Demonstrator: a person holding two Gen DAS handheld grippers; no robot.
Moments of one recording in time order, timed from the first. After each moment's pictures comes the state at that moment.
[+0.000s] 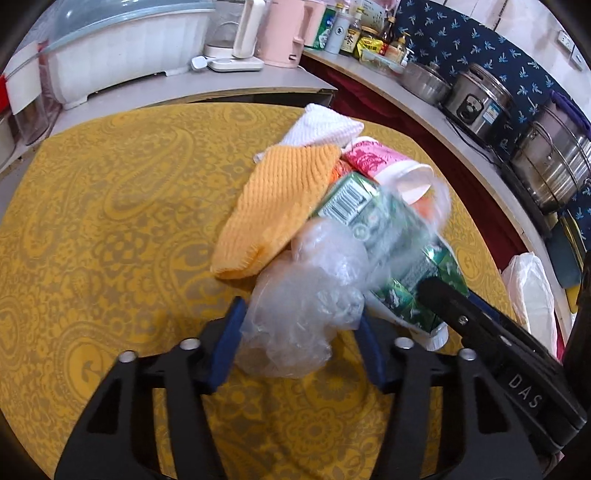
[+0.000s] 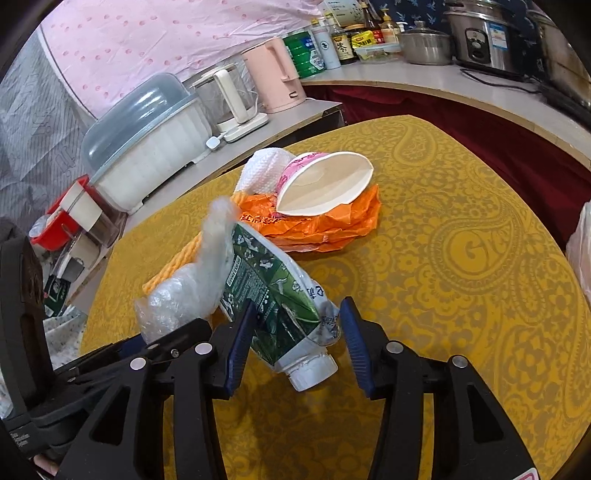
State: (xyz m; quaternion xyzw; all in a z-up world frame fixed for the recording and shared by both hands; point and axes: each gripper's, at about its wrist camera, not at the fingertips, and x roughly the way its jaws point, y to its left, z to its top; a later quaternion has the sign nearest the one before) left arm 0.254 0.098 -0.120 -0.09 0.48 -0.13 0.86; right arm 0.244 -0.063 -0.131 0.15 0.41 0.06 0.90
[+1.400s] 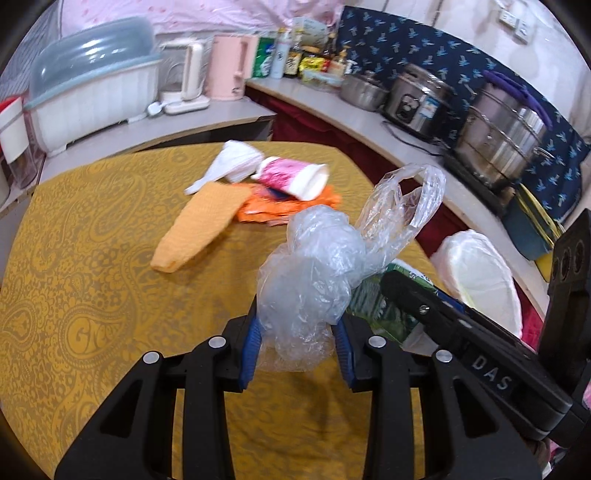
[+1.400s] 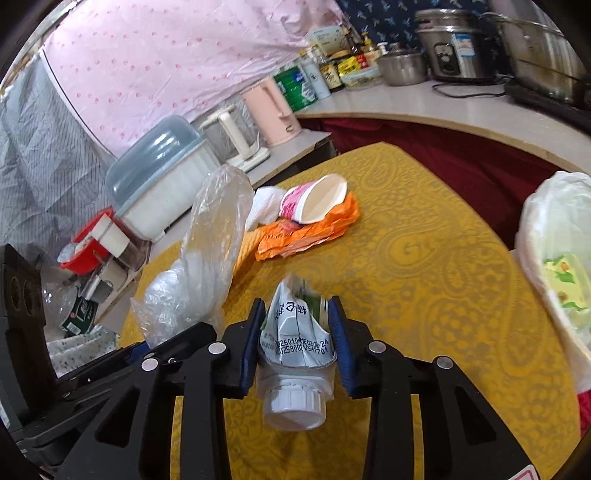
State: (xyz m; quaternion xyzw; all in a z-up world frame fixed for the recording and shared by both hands) left arm 0.177 0.036 -0.047 -0.05 0.43 -0.18 0.88; right arm 0.162 -0.122 -0.079 0.21 0.36 0.07 0.91
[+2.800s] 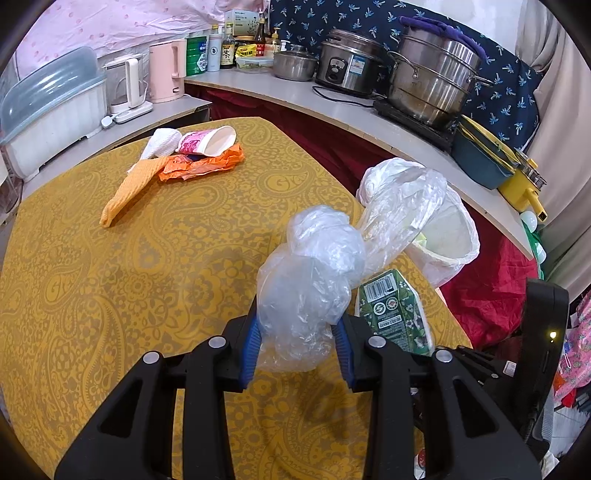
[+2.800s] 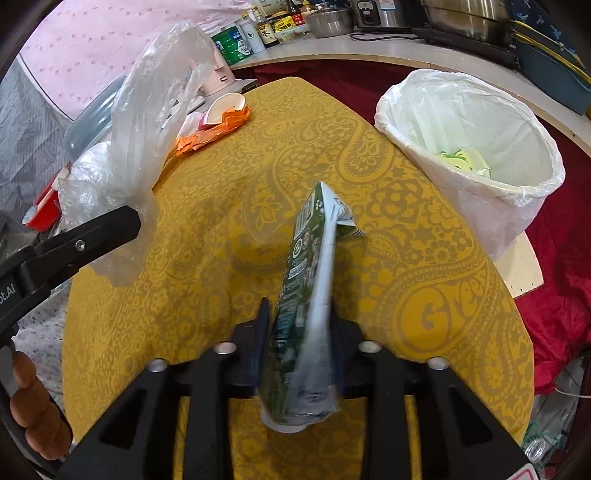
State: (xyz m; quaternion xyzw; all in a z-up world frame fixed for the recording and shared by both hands) left arm 0.074 -0.030 -0.047 0.02 0.43 -0.24 0.87; right arm 0.019 -0.173 -0.133 0.19 0.46 -0.01 0.87
